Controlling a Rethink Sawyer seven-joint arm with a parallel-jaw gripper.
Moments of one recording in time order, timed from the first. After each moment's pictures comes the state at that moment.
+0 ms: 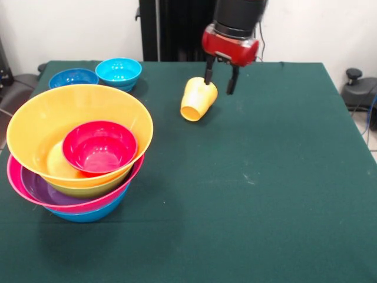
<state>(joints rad) -0.07 -0.65 -0.14 1.97 -0.04 0.11 2.31</state>
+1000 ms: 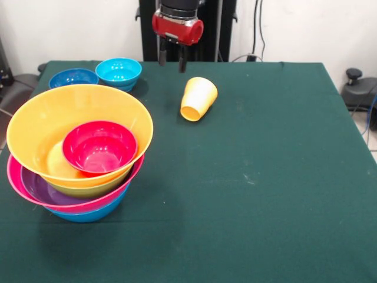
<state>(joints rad) -0.36 -0.64 -0.11 2.17 -0.36 -0.15 2.31</state>
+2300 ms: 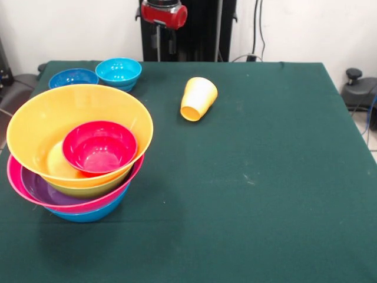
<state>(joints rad) -0.58 -0.56 -0.11 2.25 -0.63 -0.20 2.31</state>
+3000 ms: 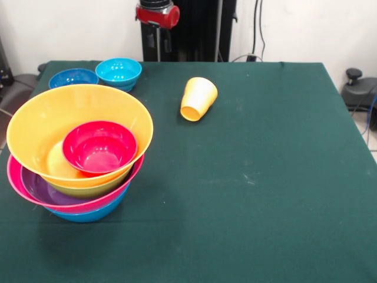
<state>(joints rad) -0.72 -0.48 -0.09 2.23 -0.74 -0.20 2.31</state>
